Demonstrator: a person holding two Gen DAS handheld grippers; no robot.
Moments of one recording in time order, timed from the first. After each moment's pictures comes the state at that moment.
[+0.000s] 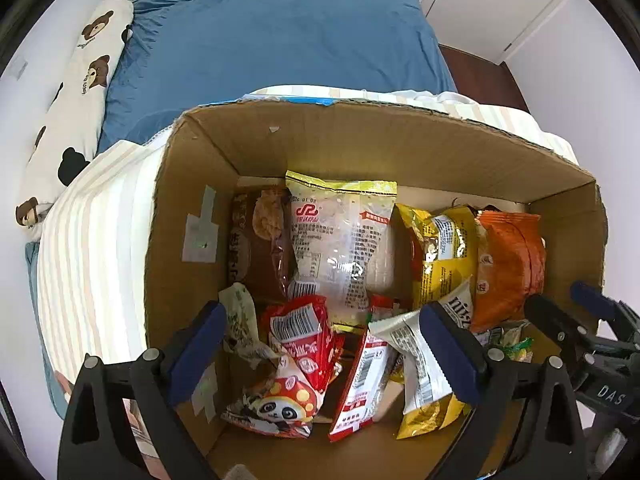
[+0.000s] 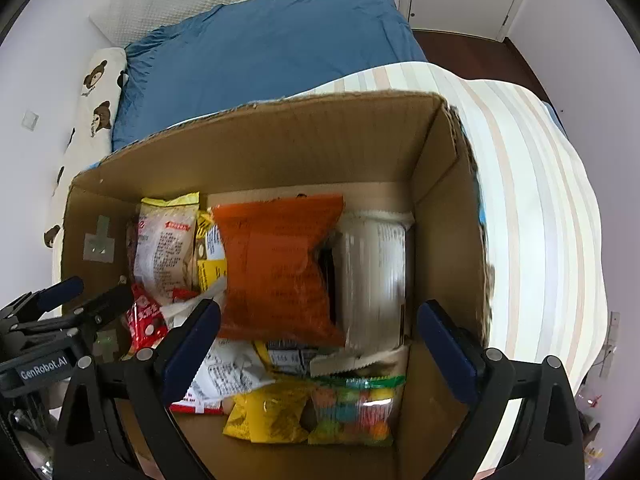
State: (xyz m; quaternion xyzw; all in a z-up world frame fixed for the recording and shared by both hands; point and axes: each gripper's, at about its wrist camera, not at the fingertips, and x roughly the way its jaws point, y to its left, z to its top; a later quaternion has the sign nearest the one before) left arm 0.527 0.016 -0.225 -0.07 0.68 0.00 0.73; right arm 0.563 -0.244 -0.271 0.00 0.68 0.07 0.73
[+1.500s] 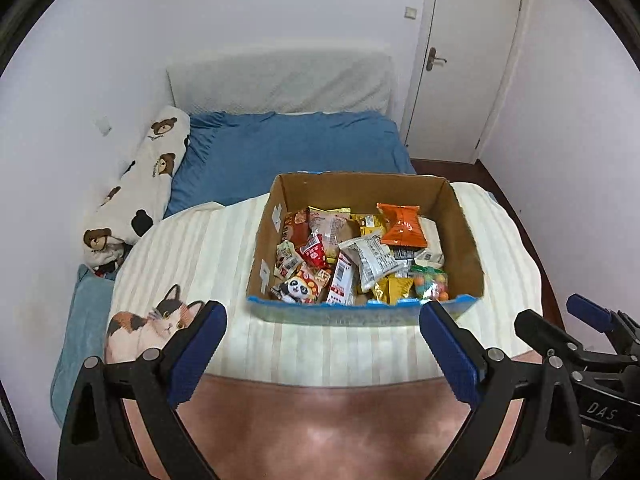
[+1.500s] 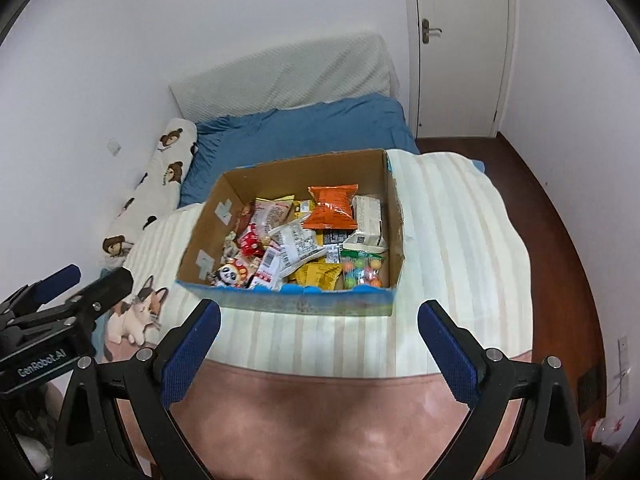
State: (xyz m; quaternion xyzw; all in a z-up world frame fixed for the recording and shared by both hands) left arm 0.248 -0.017 -0.022 -0.04 0.46 0.04 0.89; right arm 0.295 -0.291 -0.068 0.01 0.49 0.14 0.86
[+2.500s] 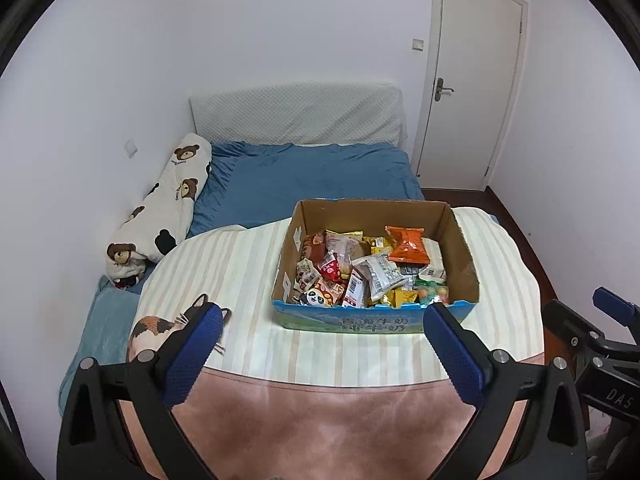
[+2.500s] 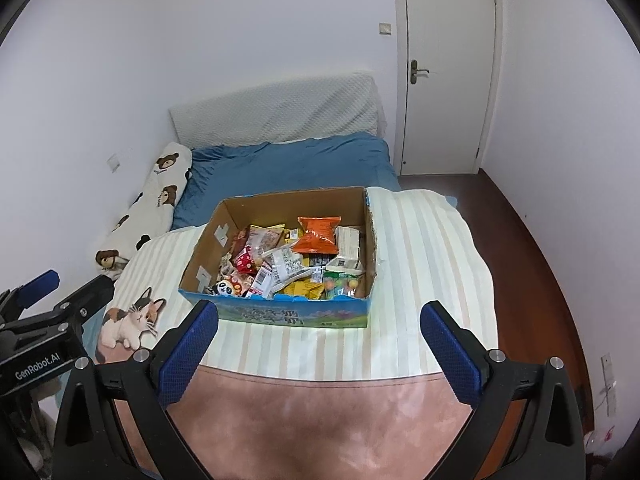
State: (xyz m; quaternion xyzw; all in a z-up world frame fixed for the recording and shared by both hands) left arm 0.203 -0.018 0.003 -0.03 0.41 0.07 0.91; right arm 0.252 -0.305 -0.023 -0.01 0.43 0.11 0.89
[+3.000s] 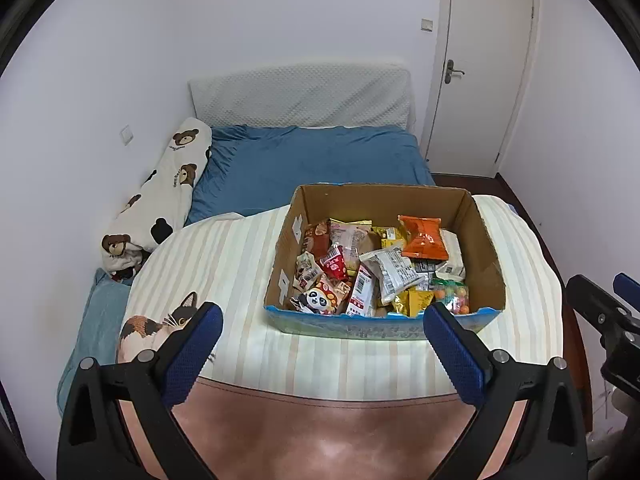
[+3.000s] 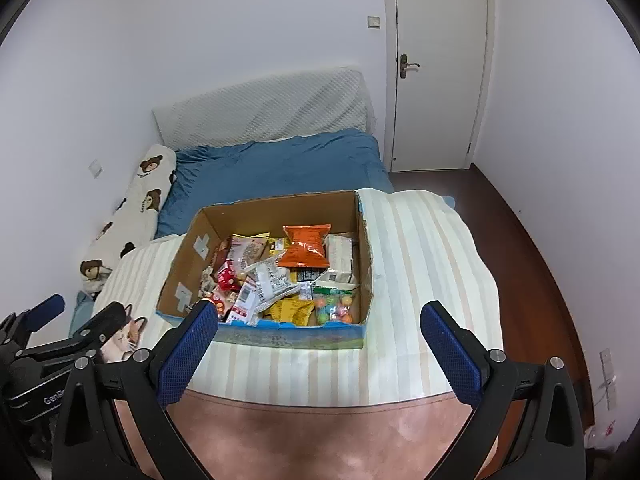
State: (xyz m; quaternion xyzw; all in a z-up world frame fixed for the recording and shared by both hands) left arm 0.255 -0.014 -0.035 -0.03 0.44 0.09 0.90; right arm 0.300 -0.295 -0.048 -0.01 0.44 0.08 0.89
